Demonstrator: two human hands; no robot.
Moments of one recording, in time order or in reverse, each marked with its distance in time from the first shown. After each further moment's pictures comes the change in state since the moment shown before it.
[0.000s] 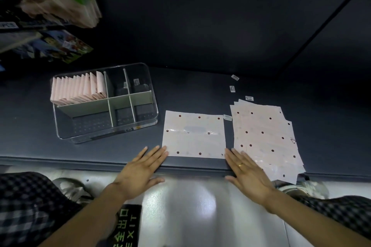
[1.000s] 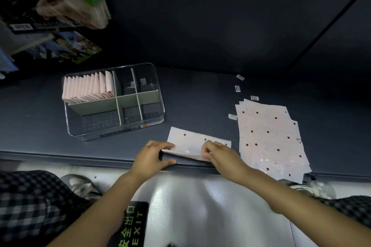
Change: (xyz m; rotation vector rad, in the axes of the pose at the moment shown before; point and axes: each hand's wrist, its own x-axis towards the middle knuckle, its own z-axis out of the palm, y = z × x) left_hand 0.023 0.007 -0.017 -0.702 0.283 -0.350; right_hand 0.059 -0.059 -0.042 0.428 0.035 -0.106
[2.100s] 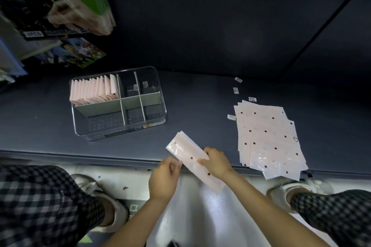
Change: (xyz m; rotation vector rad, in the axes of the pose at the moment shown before) left_hand -0.050 0.046 0.043 -0.159 0.209 -0.303; right_hand 0.015 -0.020 0.028 0.250 -0.069 0.515
